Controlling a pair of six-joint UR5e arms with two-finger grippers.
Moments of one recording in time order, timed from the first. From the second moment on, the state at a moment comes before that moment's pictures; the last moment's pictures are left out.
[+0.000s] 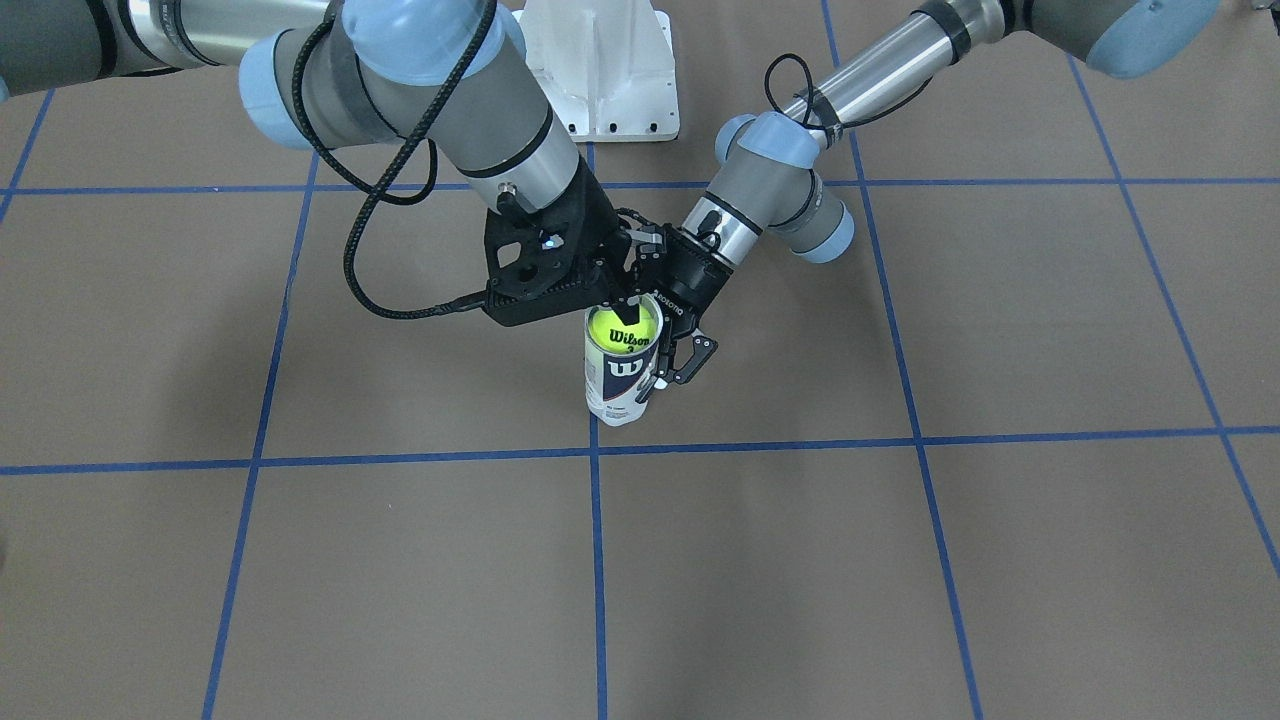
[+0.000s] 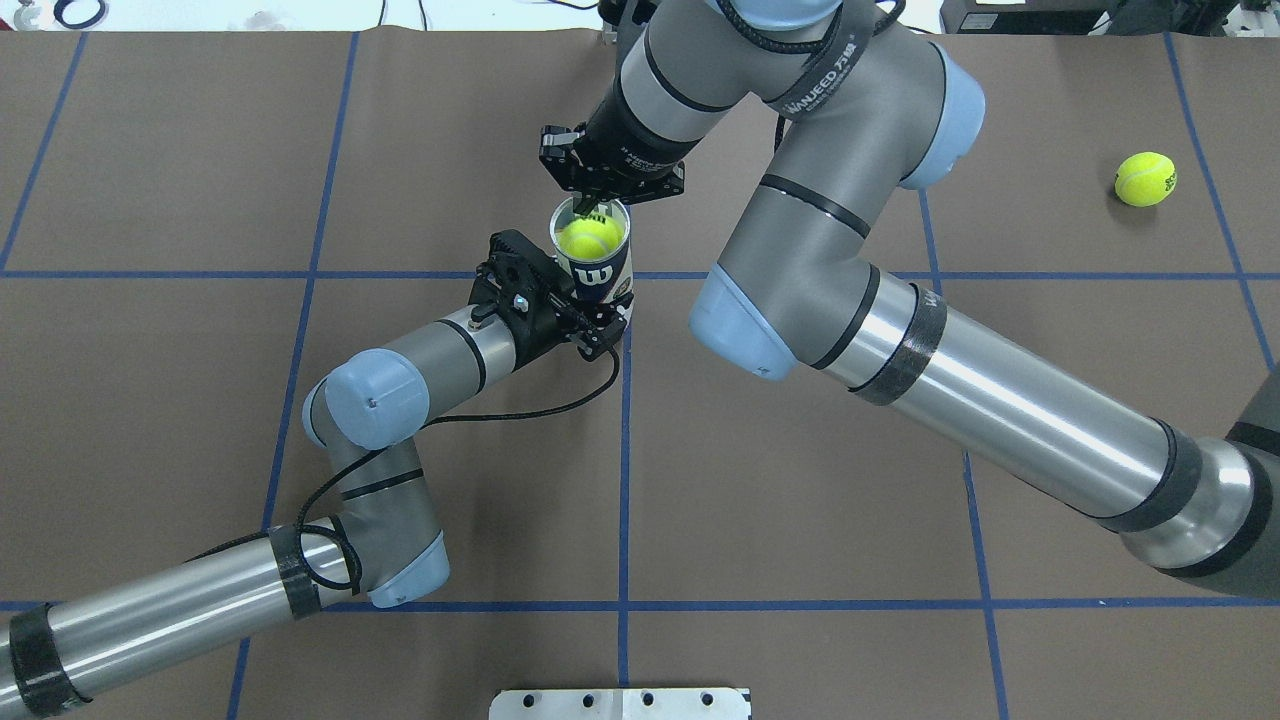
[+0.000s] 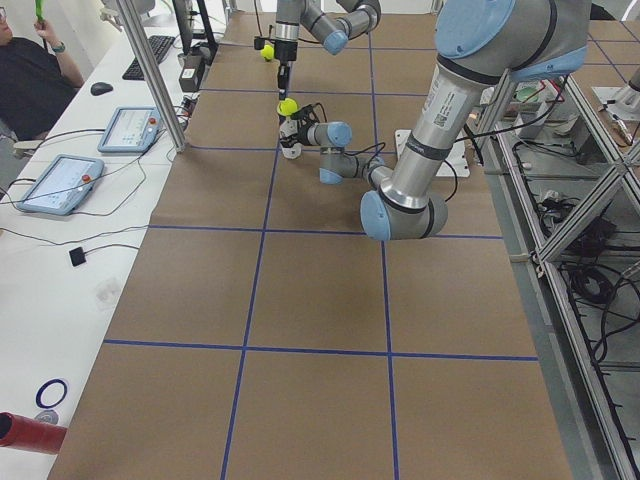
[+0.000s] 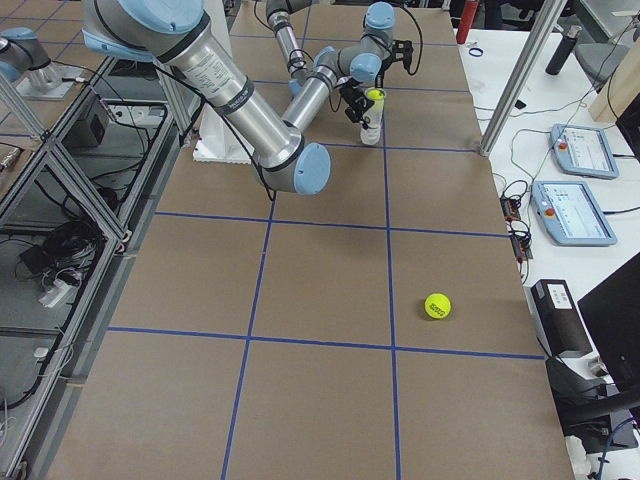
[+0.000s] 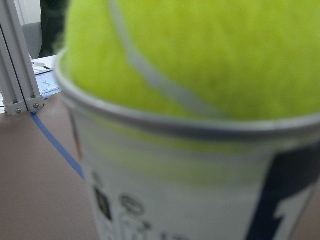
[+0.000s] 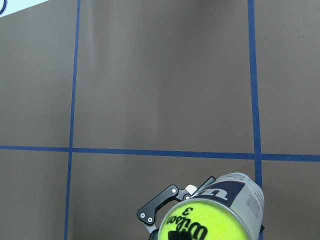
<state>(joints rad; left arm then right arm) -0.45 -2.22 -1.25 -2.88 -1.32 -0.53 0.73 -0.67 1.54 -1.33 2.10 1.26</state>
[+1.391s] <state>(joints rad) -0.45 -2.22 -1.25 -2.87 -1.32 -0.52 0.82 -0.67 1.57 -1.33 2.18 1.27</state>
